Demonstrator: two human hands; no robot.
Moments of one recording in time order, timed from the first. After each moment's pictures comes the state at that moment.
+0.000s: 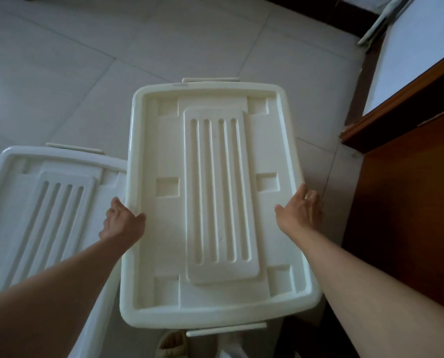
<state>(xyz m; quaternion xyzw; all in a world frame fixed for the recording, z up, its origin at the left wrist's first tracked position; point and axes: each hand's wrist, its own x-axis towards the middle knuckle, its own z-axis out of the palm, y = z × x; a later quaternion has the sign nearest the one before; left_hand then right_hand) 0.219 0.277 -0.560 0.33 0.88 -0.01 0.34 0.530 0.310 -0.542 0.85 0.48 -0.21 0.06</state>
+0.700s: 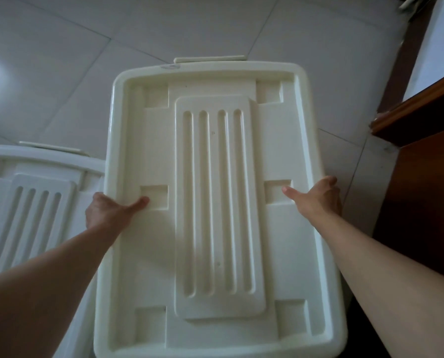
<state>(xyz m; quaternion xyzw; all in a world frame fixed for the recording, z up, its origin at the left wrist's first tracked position) 0.216 0.338 -0.608 0.24 0.93 0.04 0.29 0.567 0.388 -0.615 0.87 0.38 -0.31 -0.03</state>
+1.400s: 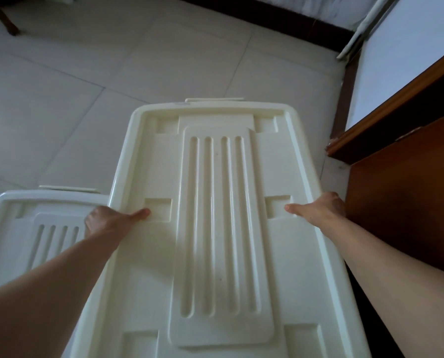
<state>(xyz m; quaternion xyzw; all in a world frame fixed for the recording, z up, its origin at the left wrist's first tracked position) 0.220 0.363 -0.496 0.26 0.91 0.03 0.32 0.588 0.382 -0.473 0.89 0.32 -0.33 0.00</state>
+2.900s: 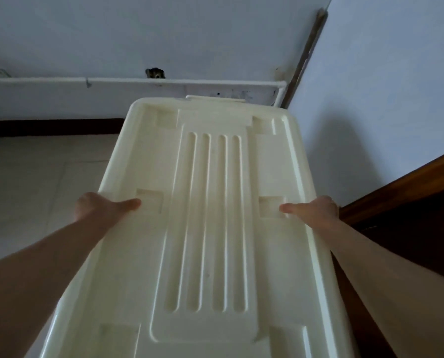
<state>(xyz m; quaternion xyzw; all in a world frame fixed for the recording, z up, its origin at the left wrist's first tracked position) 0.357 0.967 -0.364 0.52 0.80 0.05 0.29 0.691 0.808 -0.361 0.93 0.11 -0.31 -0.17</state>
